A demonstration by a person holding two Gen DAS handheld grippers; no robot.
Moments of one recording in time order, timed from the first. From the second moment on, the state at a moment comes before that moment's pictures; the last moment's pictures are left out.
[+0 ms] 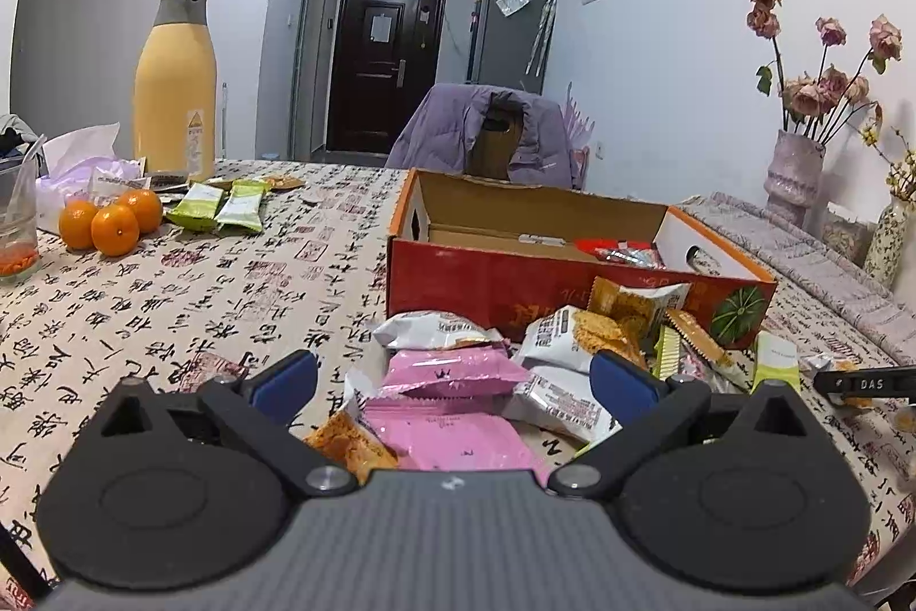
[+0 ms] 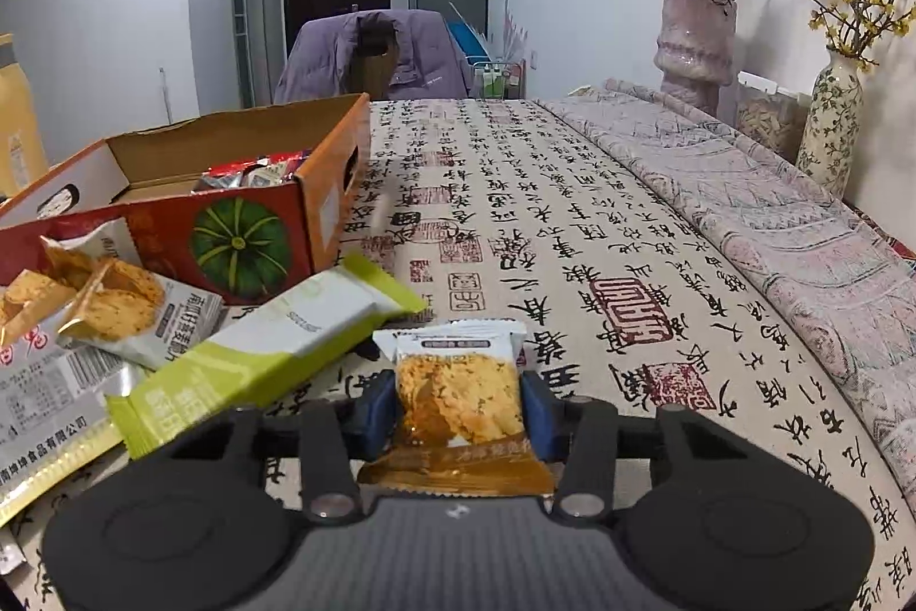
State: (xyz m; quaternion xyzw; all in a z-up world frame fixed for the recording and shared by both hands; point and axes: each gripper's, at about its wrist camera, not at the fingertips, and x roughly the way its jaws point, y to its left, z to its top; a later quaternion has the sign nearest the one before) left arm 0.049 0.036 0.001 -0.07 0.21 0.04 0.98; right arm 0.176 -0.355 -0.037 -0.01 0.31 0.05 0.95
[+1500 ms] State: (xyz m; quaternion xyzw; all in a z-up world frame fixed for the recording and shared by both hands) left arm 0.088 -0.007 -0.025 0.01 0.32 0.12 0.94; right arm 0.117 -0.332 -0.024 0.02 0.24 0.11 0.96
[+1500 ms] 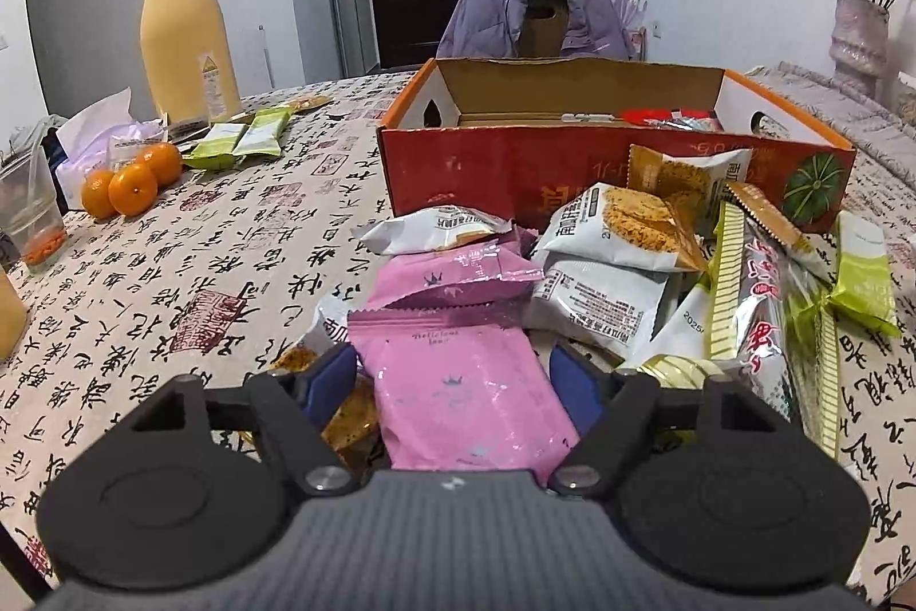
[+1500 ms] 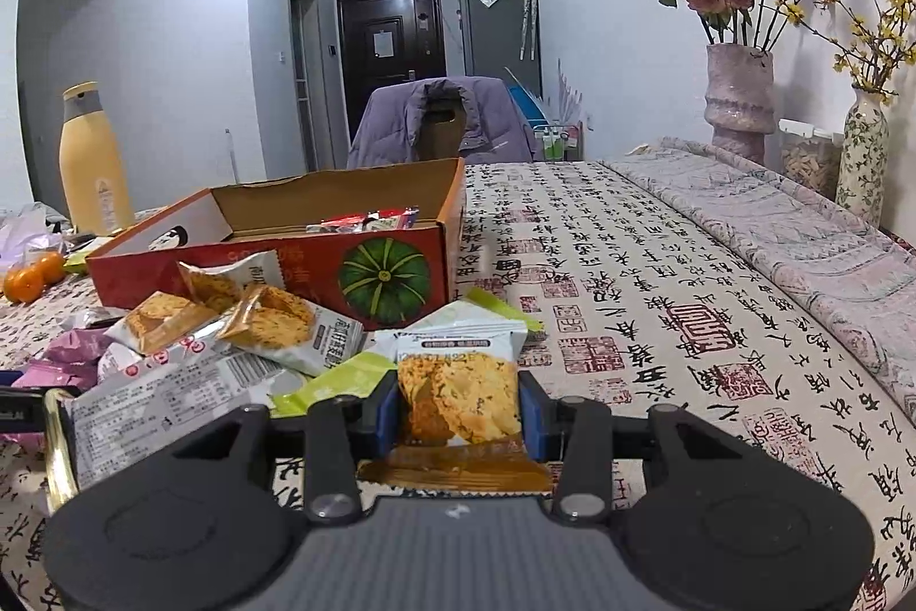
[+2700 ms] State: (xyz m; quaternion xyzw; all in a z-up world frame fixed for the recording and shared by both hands) left arm 0.056 -0.009 0.032 -0.01 0.23 0.09 0.97; right arm 0.092 -0.312 0.005 0.01 0.19 0.15 0.97
